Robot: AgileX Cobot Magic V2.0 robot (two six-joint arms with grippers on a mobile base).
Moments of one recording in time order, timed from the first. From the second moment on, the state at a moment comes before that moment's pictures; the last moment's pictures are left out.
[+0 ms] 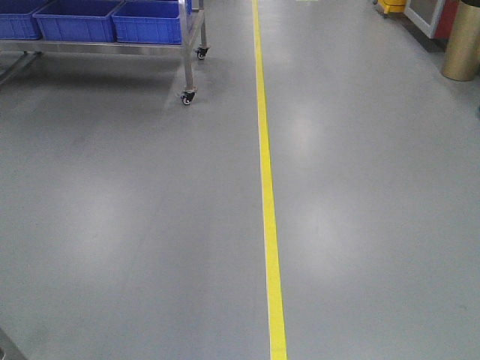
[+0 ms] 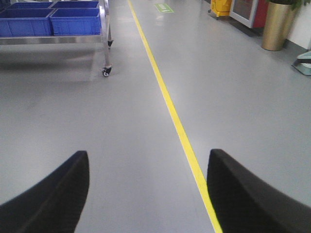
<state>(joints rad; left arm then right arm) -0.15 0.10 -0.38 -0.02 0.64 -0.01 0.21 0.14 -0.37 -0.12 0.50 0.09</state>
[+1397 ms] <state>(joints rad) -0.15 0.10 -0.38 -0.02 0.64 -0.01 0.21 0.14 -0.37 -0.12 0.50 0.09</state>
